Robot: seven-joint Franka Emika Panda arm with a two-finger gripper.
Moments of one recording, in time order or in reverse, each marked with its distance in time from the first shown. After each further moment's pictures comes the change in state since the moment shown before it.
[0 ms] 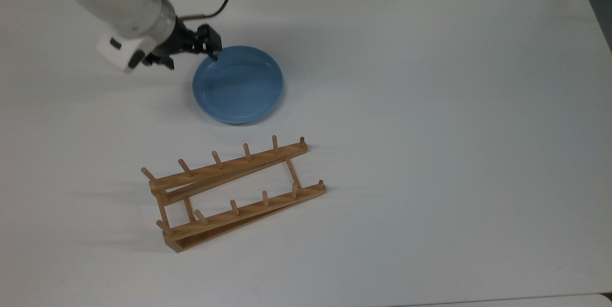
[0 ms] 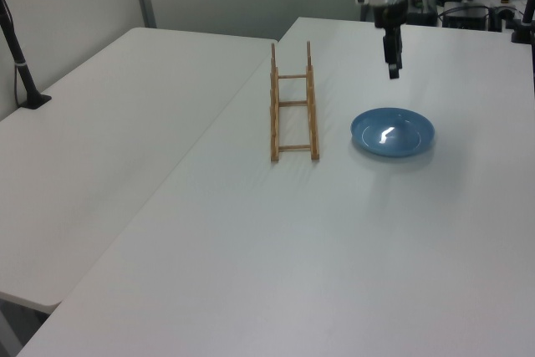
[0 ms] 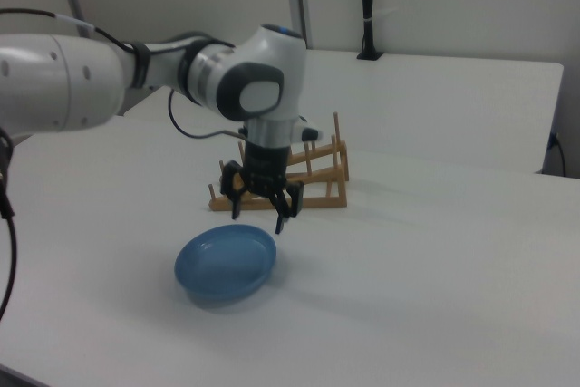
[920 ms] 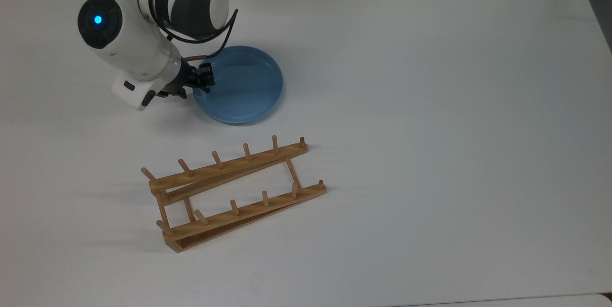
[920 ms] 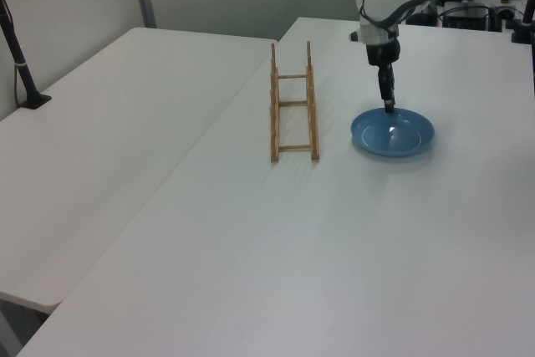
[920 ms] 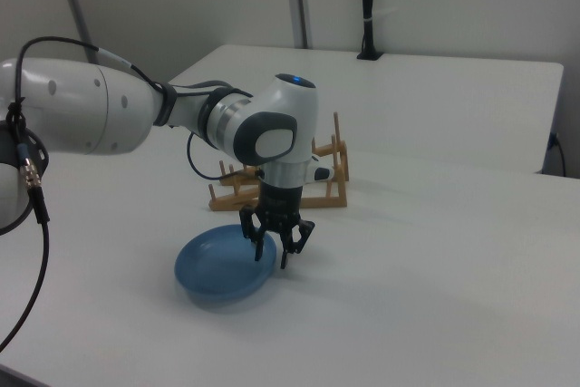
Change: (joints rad) arm -0.013 0.118 0.004 -0.056 0.000 0.164 -0.086
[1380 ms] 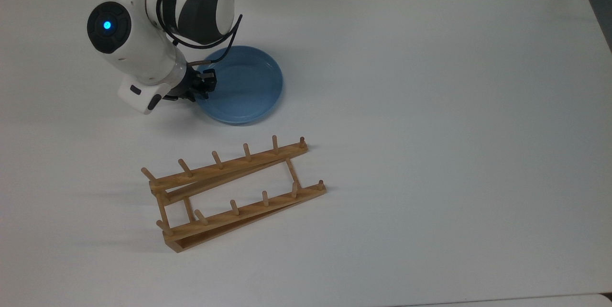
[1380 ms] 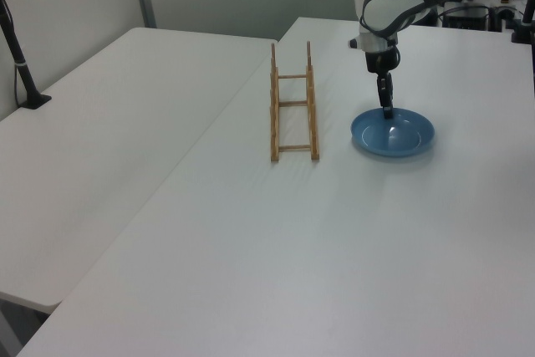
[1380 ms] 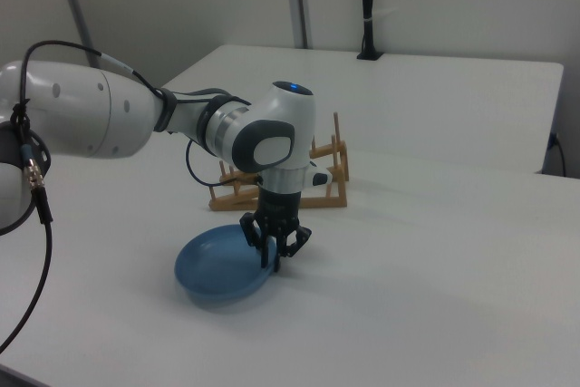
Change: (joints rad) arm 0.002 0.007 0.009 -0.028 0.000 0.048 0.000
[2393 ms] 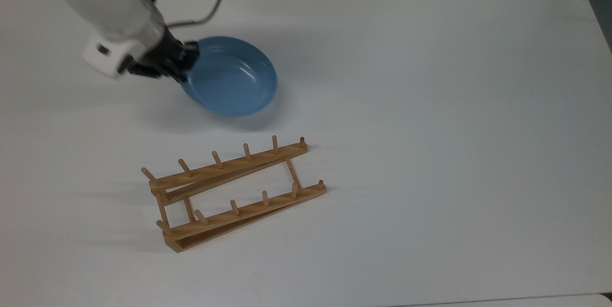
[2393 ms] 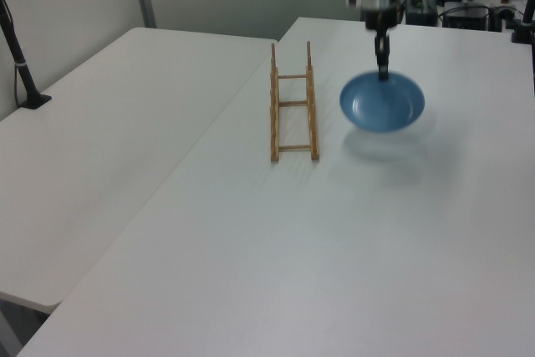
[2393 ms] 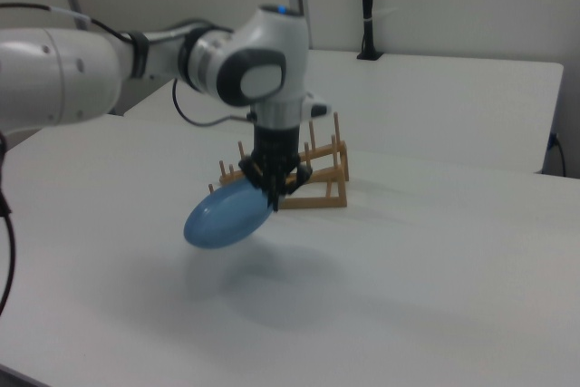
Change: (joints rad) arm 0.023 -0.111 -0.046 0.127 0.000 -0.130 -0.025
